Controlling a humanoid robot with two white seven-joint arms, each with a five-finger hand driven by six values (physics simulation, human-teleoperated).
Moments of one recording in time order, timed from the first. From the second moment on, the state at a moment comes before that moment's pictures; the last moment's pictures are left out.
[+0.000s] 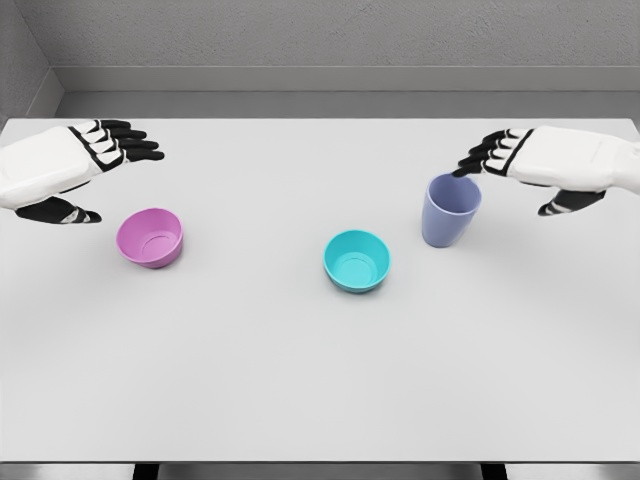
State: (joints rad) left arm -0.57 1.16 -0.69 -1.61 -0.29 -0.61 -0.04; right arm -0.67 -0.99 0.55 -1.58 0.27 -0.61 0.61
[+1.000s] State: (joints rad) left arm -0.73 1.05 -0.87 -1.55 -0.35 -0.61 -0.40; right arm -0.69 -0.98 0.48 -1.58 0.27 -0.61 0.61
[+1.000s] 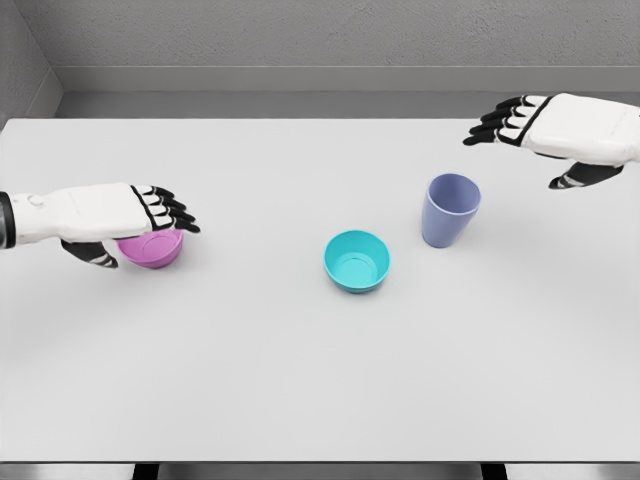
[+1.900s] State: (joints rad) left arm -0.75 0.97 -0.88 -1.44 -0.40 -0.61 -0.41; right arm -0.74 -0.85 0.58 -1.63 0.29 -0.61 0.61
